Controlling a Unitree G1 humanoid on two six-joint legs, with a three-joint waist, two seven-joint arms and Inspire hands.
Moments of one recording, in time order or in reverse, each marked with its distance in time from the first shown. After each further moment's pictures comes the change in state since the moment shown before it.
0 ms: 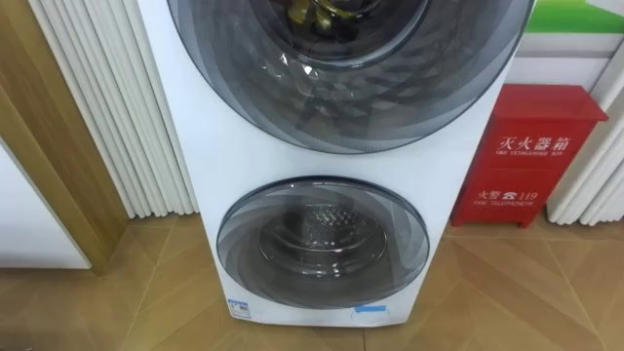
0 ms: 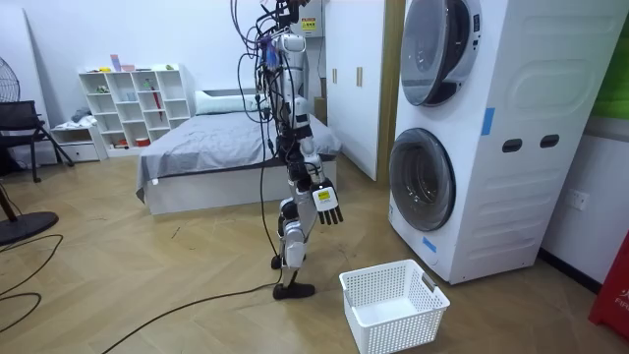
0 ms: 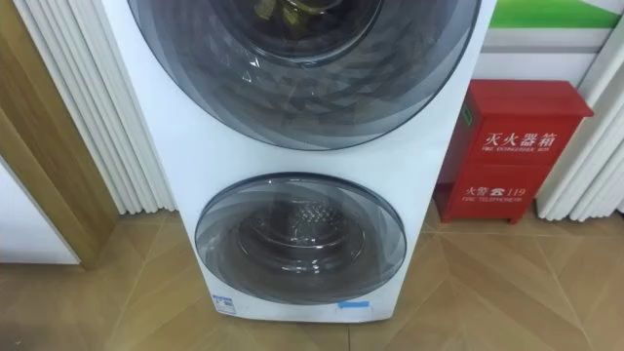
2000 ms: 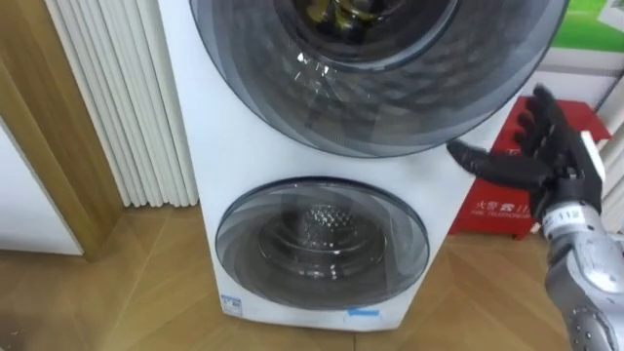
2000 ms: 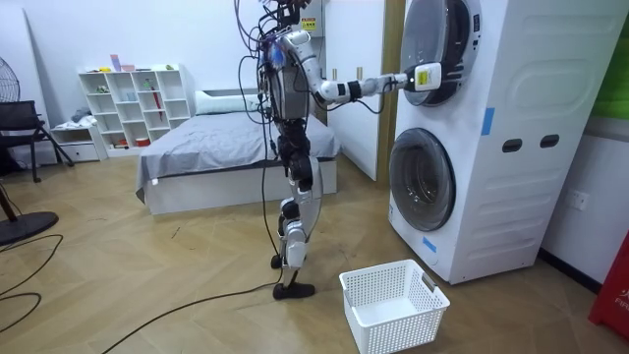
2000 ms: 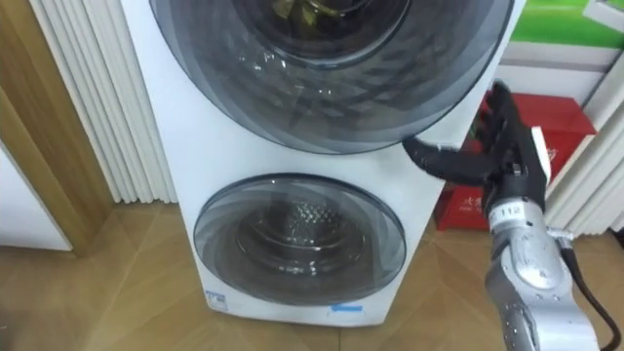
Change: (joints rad) left arm 0.010 0.057 0.020 -0.038 0.197 0.074 -0.106; right arm -0.435 -0.222 -0.163 -1.033 0.087 0.022 -0.302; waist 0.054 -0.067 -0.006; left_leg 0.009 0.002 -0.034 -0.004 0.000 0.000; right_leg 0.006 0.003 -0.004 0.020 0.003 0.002
